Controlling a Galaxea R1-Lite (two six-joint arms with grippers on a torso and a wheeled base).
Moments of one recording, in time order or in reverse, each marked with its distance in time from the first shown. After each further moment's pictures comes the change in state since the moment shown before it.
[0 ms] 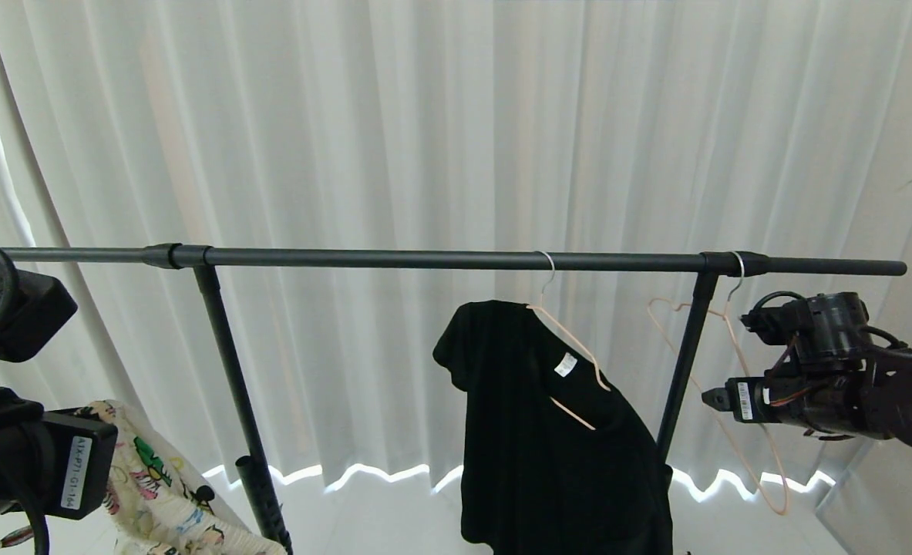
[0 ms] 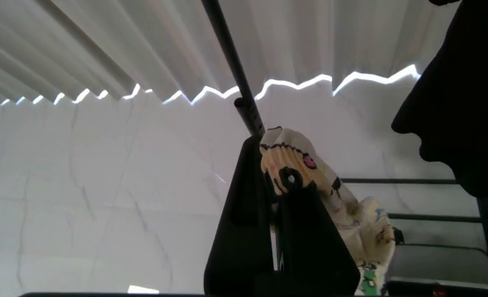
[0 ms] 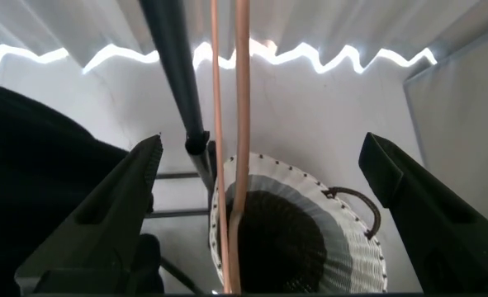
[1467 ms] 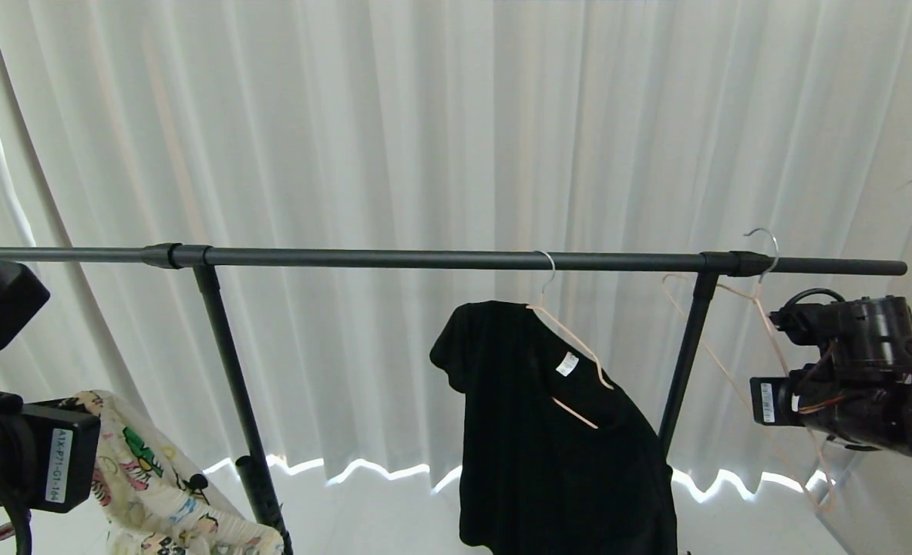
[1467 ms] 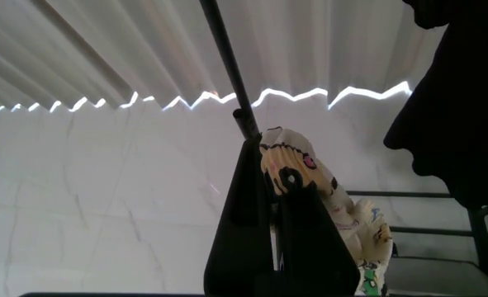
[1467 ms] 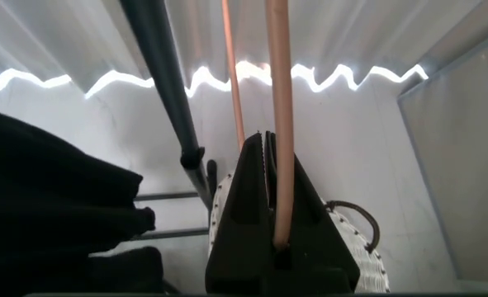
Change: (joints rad) left arm 0.000 -0.028 -0.004 -0.020 0.004 0.001; right arm -0.011 -0.111 0.110 -0.090 -0.008 -0.008
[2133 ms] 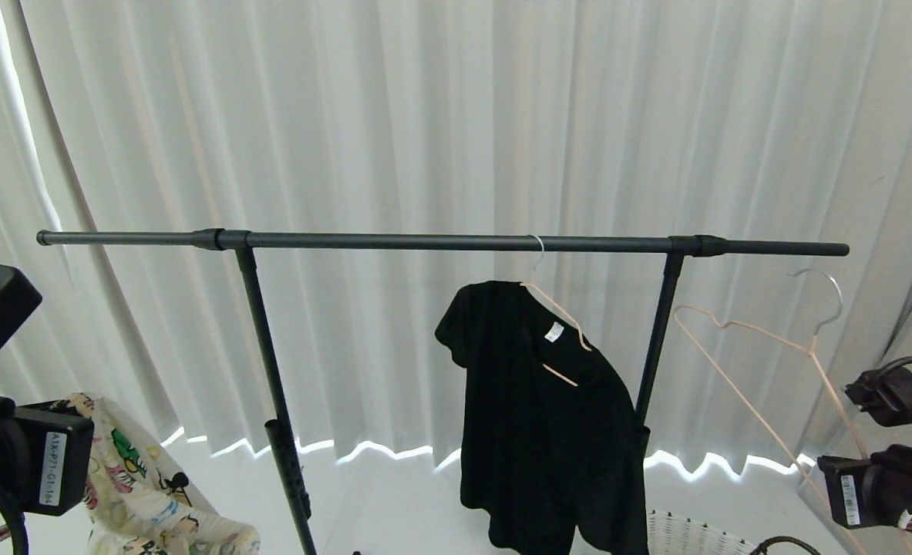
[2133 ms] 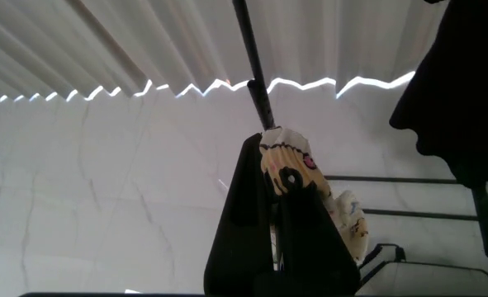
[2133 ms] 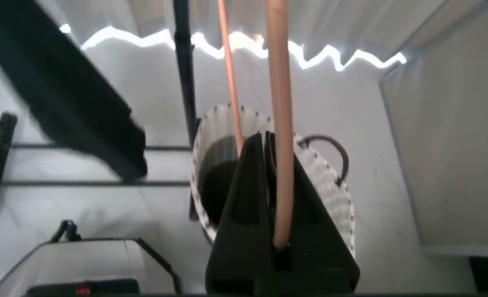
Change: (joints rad) left arm -0.003 -0.007 0.011 0.000 0.031 0.000; right arm 0.053 -0.355 0.342 0.009 -0.015 -0.074
